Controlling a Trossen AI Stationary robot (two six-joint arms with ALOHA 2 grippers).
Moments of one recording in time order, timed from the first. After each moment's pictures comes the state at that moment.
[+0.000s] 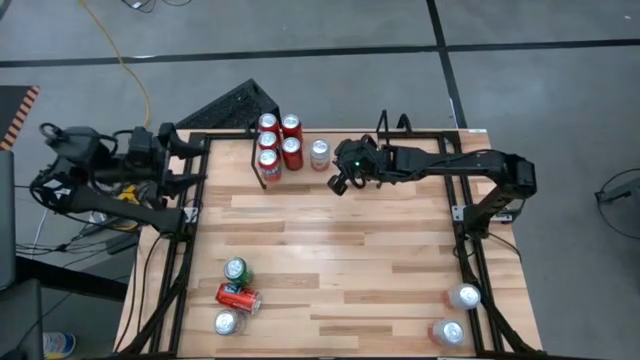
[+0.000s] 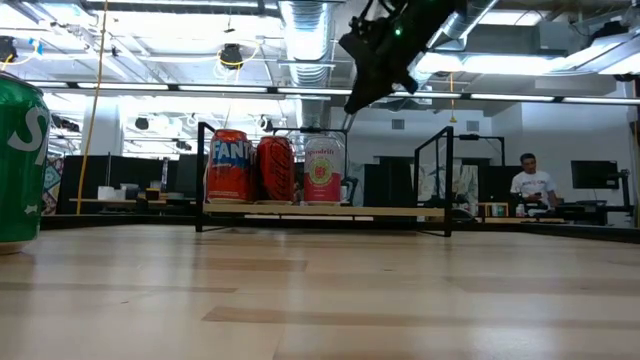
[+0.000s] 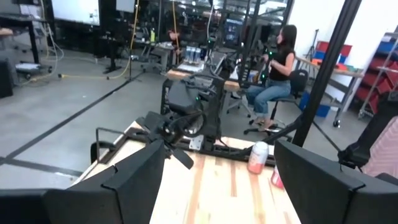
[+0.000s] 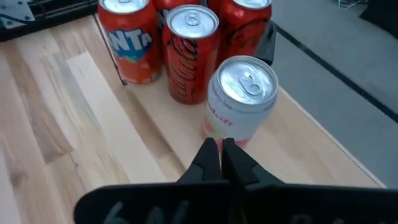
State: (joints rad) left arm -0.08 0.65 1.29 -0.58 -0.21 -0.16; right arm -0.19 1.59 1.30 -0.41 0.38 0.24
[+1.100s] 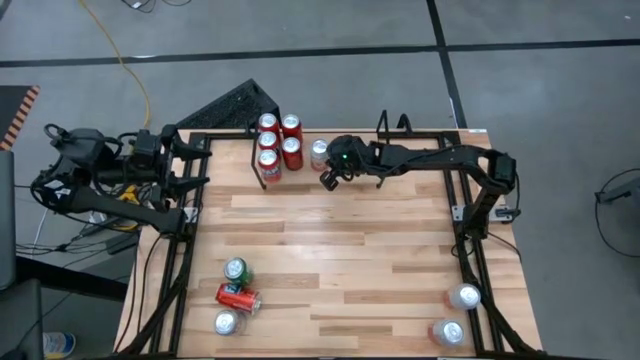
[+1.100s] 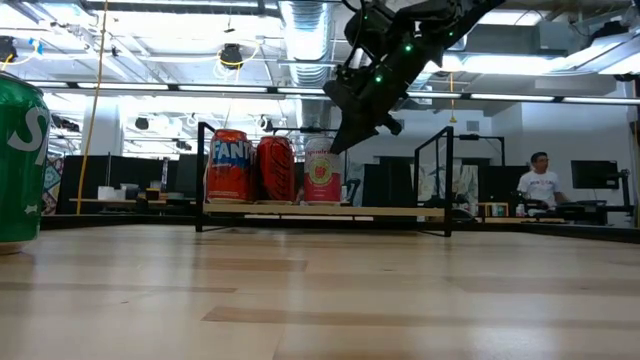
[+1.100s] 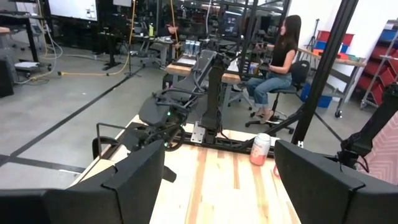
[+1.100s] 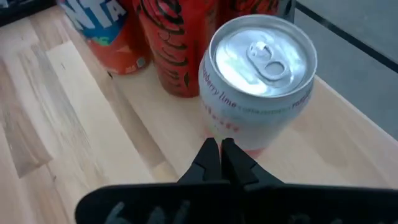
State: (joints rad) left arm -0.08 0.65 1.27 -0.59 -0.20 -0.14; right arm -0.30 1.74 1.27 -0.25 0.23 0.25
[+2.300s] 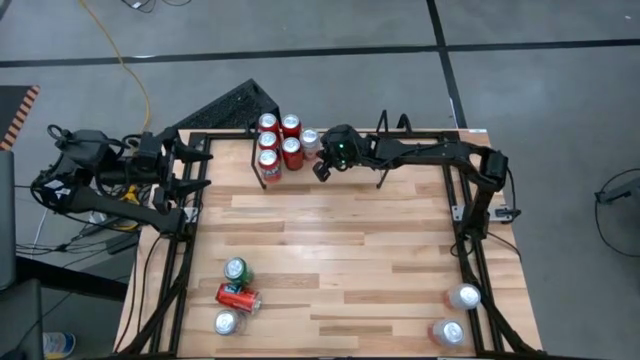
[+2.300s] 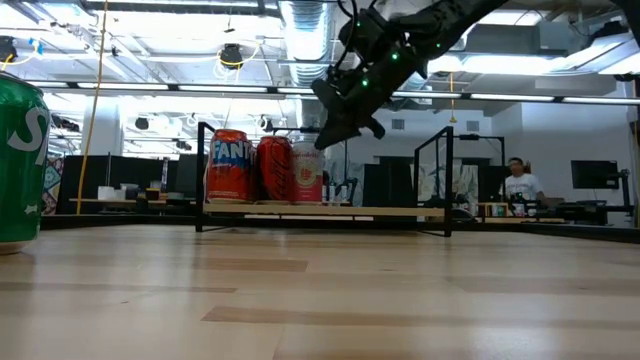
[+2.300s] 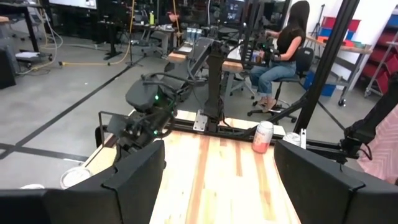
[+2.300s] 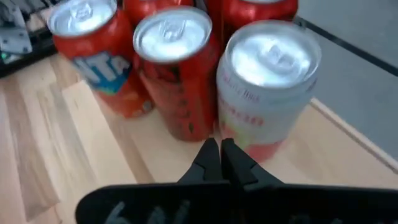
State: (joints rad) left arm -0.08 0.65 1.27 -0.64 -0.20 -0.14; right arm -0.35 1.80 1.33 -0.13 0.15 0.24
